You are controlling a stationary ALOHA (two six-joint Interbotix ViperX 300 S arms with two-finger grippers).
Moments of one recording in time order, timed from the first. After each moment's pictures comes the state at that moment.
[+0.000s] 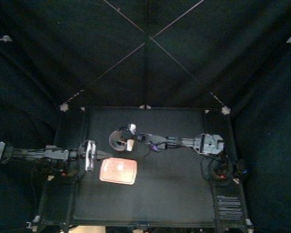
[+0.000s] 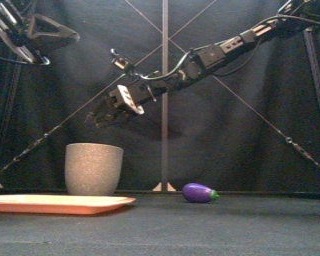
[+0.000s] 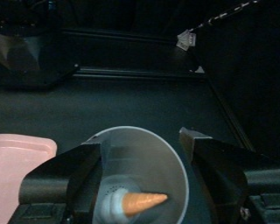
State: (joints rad) left arm 0.01 -0.98 1.21 0.02 -0.28 0.00; right arm -0.27 0.41 -0.01 -0.27 -0.10 0.04
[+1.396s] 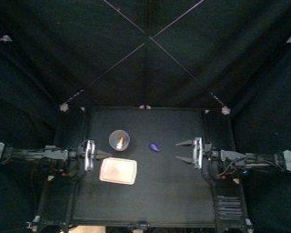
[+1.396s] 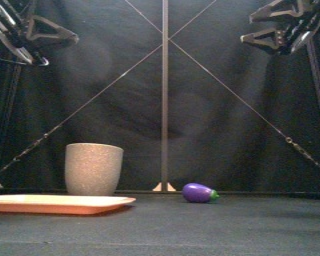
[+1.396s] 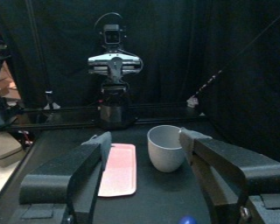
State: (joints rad) left arm 0.02 -0.99 1.22 0.03 -0.28 0.01; right arm -0.09 -0.97 1.08 -0.07 -0.23 0.04
